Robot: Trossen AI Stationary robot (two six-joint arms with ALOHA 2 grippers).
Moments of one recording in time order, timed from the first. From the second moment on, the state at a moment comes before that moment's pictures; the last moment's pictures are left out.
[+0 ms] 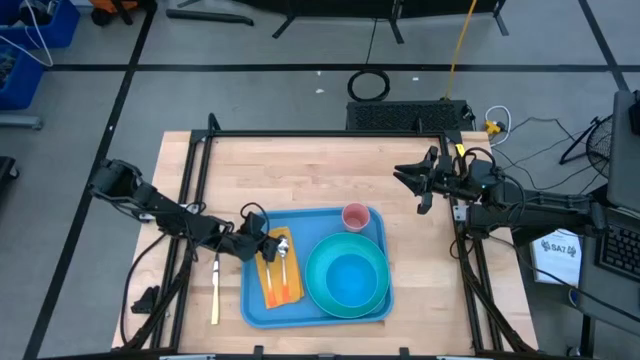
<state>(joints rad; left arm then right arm) -0.39 1.38 0.40 0.19 -0.44 -1.31 -0.20 0.55 0.44 0.19 0.05 0.16</state>
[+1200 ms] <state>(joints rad) -0.47 1.29 0.40 0.00 -0.58 -1.44 -0.20 0.55 0.44 0.19 0.05 0.16</state>
